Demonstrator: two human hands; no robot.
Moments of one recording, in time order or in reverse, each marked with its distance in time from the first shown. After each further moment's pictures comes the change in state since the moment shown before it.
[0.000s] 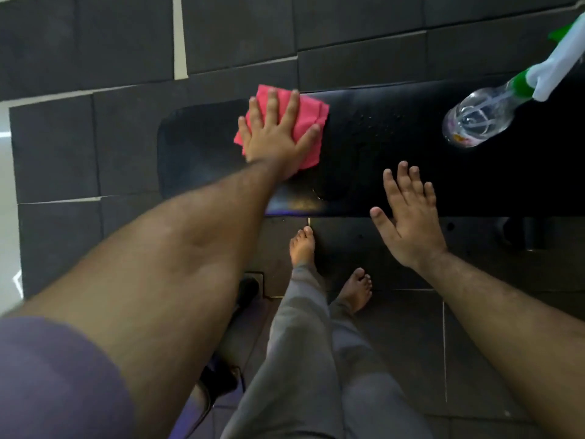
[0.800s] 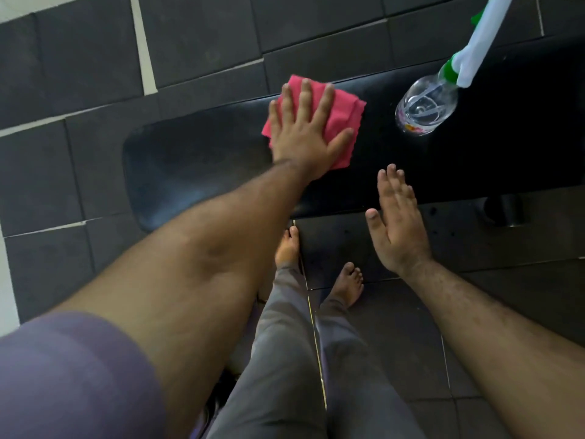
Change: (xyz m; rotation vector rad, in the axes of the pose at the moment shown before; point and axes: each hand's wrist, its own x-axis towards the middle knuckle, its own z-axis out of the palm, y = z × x) left_hand -0.003 0.117 0.029 0.147 0.027 0.254; right_hand -0.029 0.022 -0.001 0.277 0.166 0.049
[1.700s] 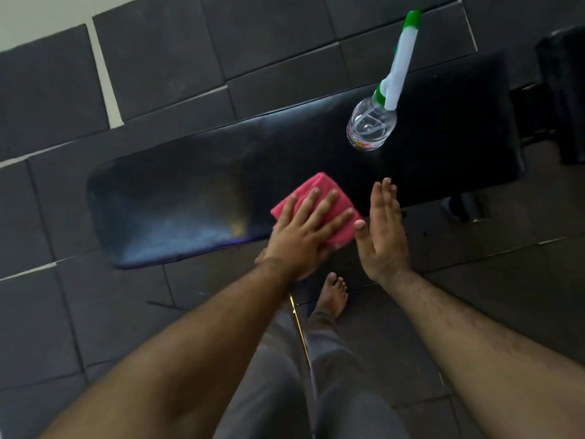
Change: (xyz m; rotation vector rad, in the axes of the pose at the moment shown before) left_hand -0.122 0.027 0.055 0.130 -0.003 0.574; right_hand -0.015 0.017 -0.013 0.061 0.132 0.153
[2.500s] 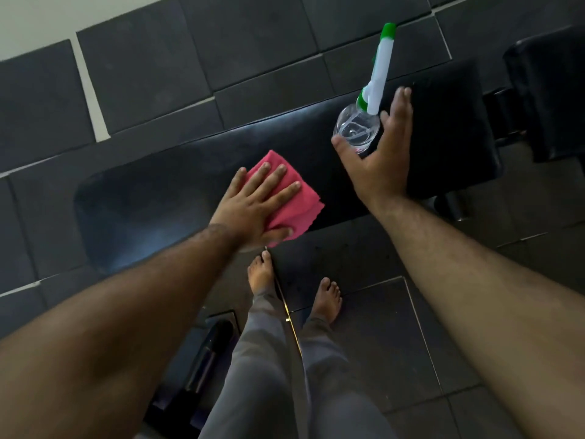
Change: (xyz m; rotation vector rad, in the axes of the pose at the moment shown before) left_hand 0.011 -0.104 -0.031 0.049 -0.073 0.044; right_hand 0.114 -0.067 -0.053 0.205 0.405 0.008
